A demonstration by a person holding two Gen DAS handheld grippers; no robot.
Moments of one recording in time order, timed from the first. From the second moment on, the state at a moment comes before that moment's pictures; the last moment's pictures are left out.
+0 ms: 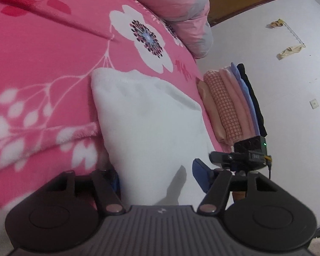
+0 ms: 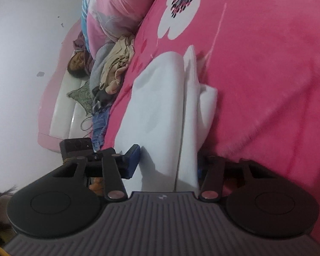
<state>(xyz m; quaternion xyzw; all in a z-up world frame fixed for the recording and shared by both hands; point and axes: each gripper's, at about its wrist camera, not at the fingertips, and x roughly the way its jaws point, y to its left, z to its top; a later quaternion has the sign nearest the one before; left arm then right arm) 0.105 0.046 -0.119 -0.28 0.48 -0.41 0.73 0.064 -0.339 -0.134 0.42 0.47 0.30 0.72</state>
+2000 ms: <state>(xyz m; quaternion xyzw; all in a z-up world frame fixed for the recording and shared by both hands) 0.105 -0.407 0.149 -0.04 0.13 -0.57 0.81 -0.011 -0.697 0.171 0.10 0.04 0.01 0.99</state>
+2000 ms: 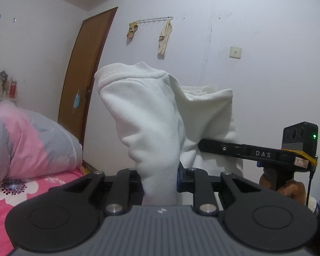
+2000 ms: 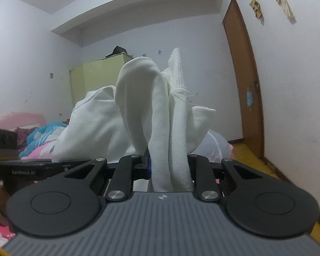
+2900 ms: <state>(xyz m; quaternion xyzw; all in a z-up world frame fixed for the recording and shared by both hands) 0.219 -0.367 0.072 -0.09 0.15 -0.43 0.88 0.111 -0.776 0.122 0.17 0.12 -0.10 0.97</state>
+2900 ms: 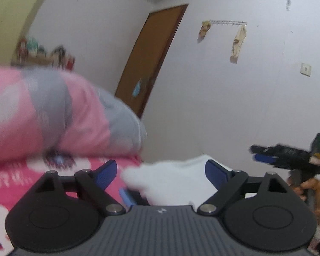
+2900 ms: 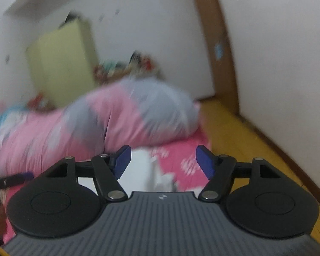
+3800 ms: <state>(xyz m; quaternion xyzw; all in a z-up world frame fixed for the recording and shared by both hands) 0.269 -0.430 0.085 -0.04 0.23 -0.33 0.92 0.062 -0.762 0.094 0.22 0.15 -0.19 0.94</state>
